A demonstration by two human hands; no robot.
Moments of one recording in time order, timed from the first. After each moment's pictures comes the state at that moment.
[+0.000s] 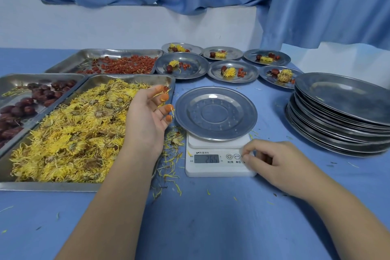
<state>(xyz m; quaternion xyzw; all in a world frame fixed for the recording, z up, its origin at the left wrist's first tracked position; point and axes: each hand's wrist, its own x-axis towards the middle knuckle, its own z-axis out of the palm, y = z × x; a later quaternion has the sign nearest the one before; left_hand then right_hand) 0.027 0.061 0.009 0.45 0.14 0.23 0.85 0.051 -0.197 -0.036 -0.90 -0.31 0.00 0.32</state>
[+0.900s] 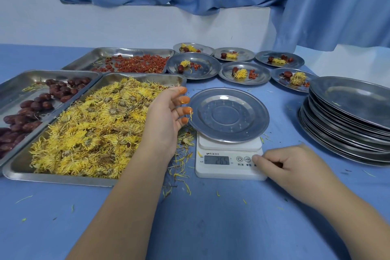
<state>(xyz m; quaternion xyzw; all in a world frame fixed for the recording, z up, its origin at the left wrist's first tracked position) 0.027 0.056 0.010 0.50 0.13 0.21 0.83 0.043 -0.193 -0.027 -0.94 -0.26 -0.04 0.23</state>
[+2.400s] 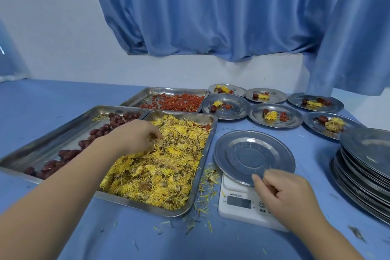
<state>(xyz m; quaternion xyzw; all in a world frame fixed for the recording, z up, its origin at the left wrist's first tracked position) 0.005 0.224 0.052 0.99 0.10 0.02 0.03 0.065 -0.139 -0.022 -0.82 -0.38 -0.29 0.31</state>
